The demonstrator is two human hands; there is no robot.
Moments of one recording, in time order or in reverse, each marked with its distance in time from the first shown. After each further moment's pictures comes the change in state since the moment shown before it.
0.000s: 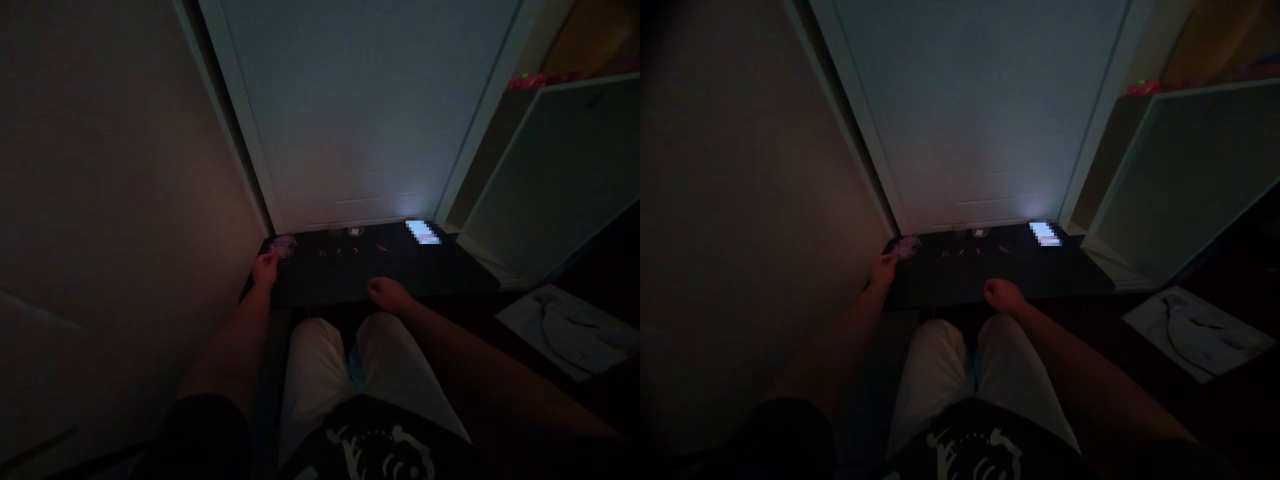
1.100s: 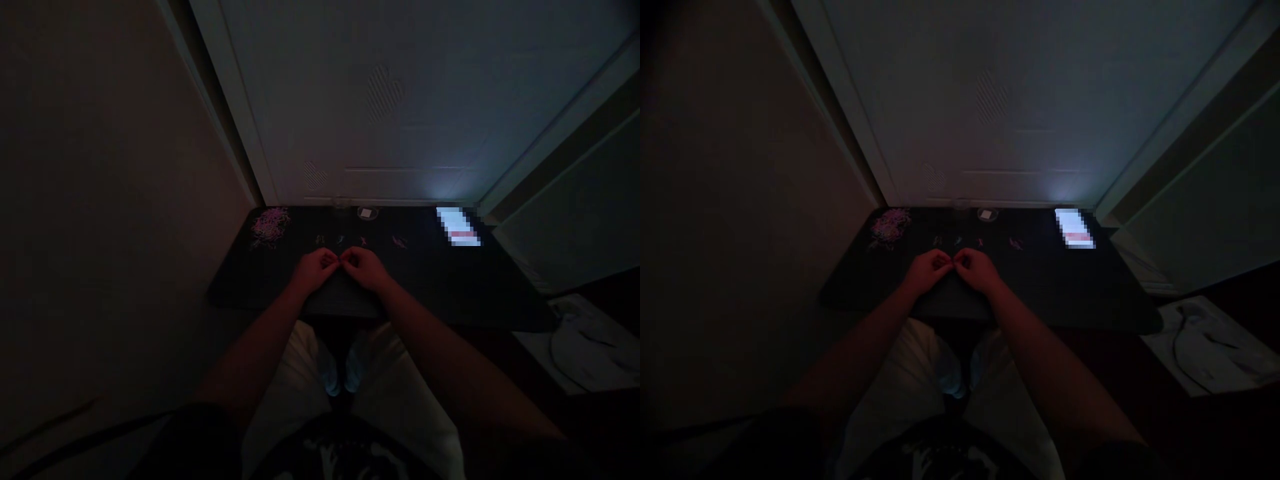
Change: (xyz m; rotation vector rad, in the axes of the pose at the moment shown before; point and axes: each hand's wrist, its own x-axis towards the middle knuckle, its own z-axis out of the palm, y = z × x) left_hand -0.074 0.045 0.108 -0.044 -0.627 0.242; right_hand 0.101 -0.009 0.025 0.490 0.102 -0.193
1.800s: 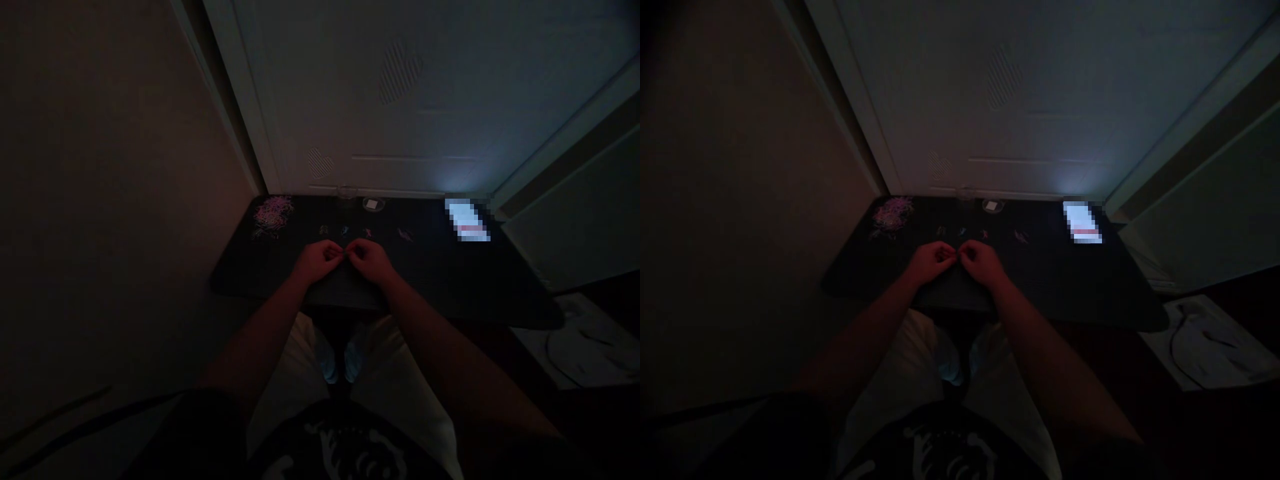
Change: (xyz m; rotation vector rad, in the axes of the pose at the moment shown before) left_hand 0.000 0.002 -0.002 0.015 -0.041 0.021; right_hand -0.002 0.001 0.001 -0.025 0.036 -0.004
